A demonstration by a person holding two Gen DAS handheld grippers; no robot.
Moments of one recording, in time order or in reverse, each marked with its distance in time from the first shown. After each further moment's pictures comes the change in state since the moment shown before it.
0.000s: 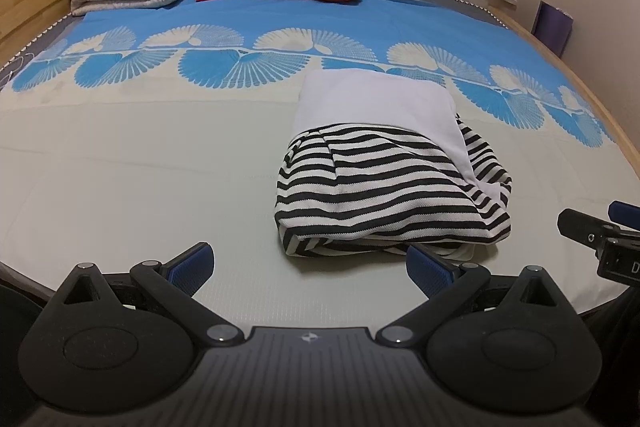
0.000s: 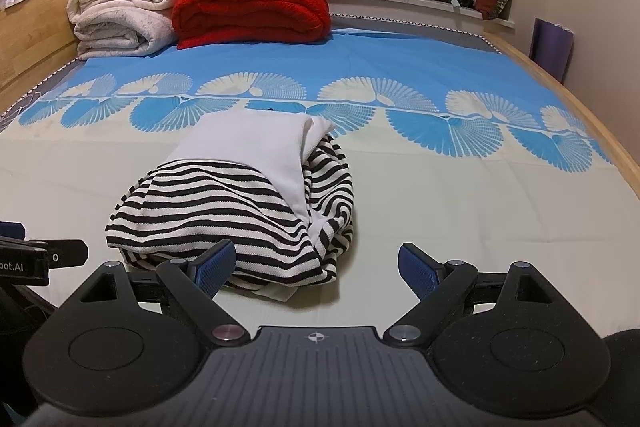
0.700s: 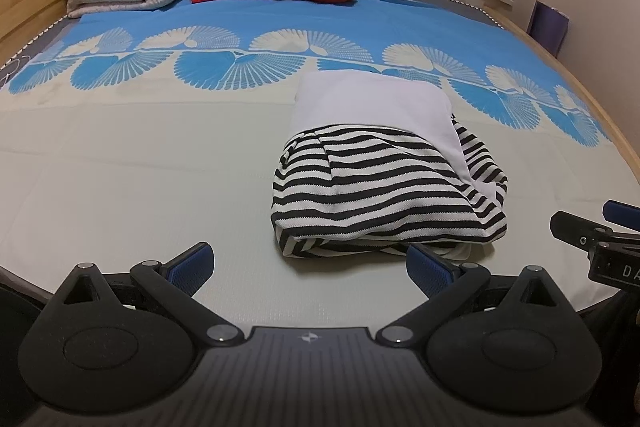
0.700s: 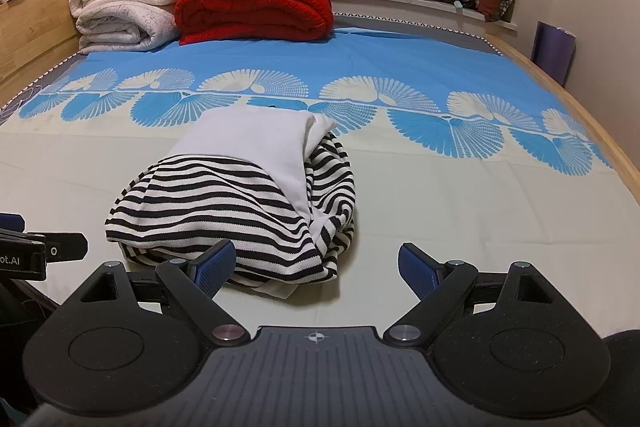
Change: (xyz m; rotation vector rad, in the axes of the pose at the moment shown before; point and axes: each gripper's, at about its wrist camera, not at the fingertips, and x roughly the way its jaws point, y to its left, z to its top) left arm -0.001 -0.002 0.000 0.004 -0.004 -0.008; right arm 0.001 0.003 -0.001 -0.015 0.004 -0.004
